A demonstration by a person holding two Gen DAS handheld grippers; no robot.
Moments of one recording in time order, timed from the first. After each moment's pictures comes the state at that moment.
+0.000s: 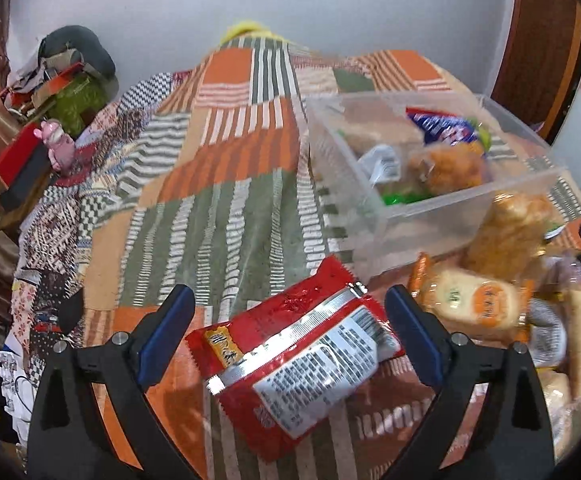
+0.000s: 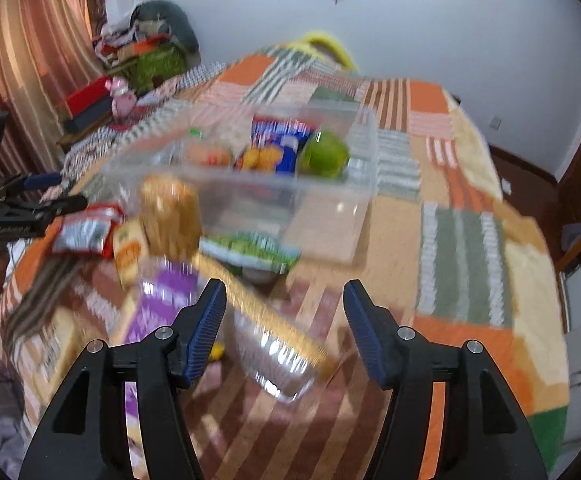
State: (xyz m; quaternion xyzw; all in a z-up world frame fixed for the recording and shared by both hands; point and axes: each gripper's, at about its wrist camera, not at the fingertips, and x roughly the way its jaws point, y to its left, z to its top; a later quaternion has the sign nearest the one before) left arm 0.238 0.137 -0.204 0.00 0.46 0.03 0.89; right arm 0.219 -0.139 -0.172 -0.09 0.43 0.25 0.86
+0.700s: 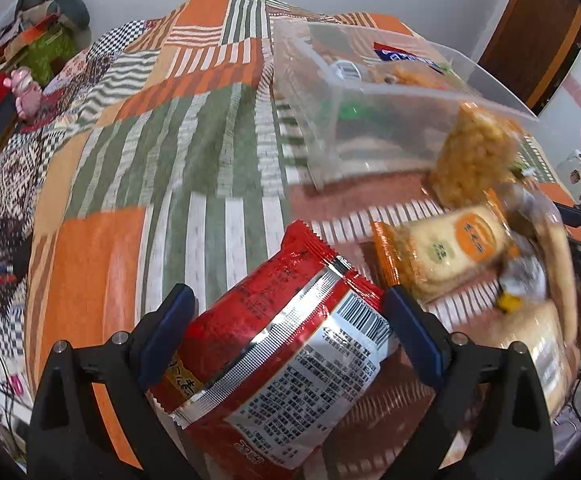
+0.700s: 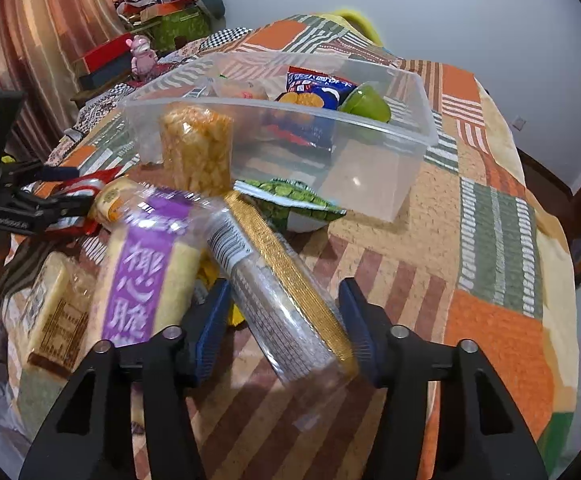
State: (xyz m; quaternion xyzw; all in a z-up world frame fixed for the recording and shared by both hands) left arm 0.190 0.122 -0.231 -0.06 0.51 -0.02 0.86; right arm 0.205 -0.125 -0.192 -0.13 0.45 0.28 0.83
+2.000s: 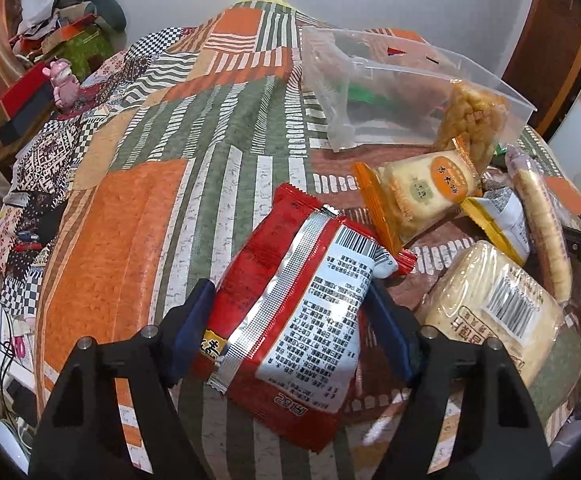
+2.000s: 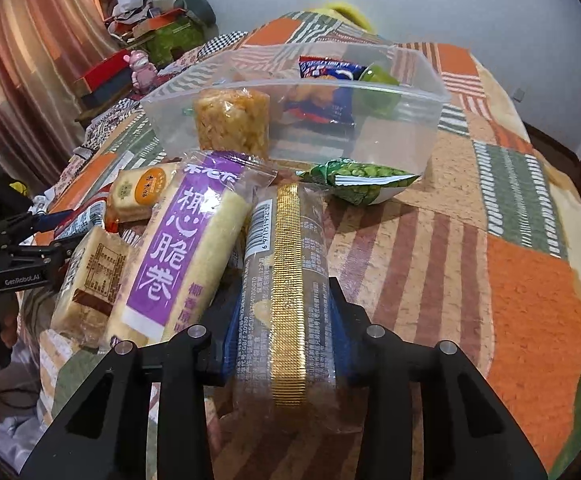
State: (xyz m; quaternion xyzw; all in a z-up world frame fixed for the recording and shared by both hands) left arm 0.141 0.117 -0.233 -0.06 0.48 0.04 0.87; right arm 0.179 -0.120 -0.196 -0.08 0.47 0.28 0.84
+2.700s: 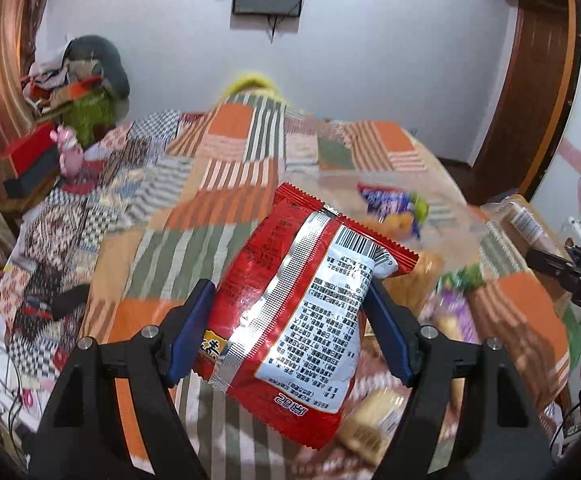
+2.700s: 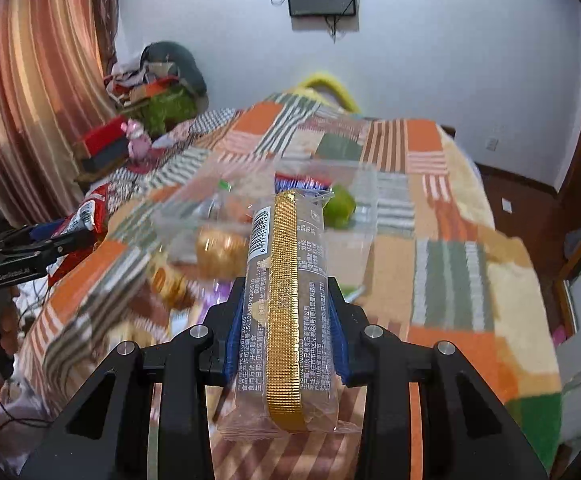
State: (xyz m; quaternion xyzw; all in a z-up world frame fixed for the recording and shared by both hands) left arm 0.169 0.111 -0.116 -0.07 0.35 0.03 0.93; right arm 0.191 -0.145 -0.114 -0.04 0.36 0.26 0.90
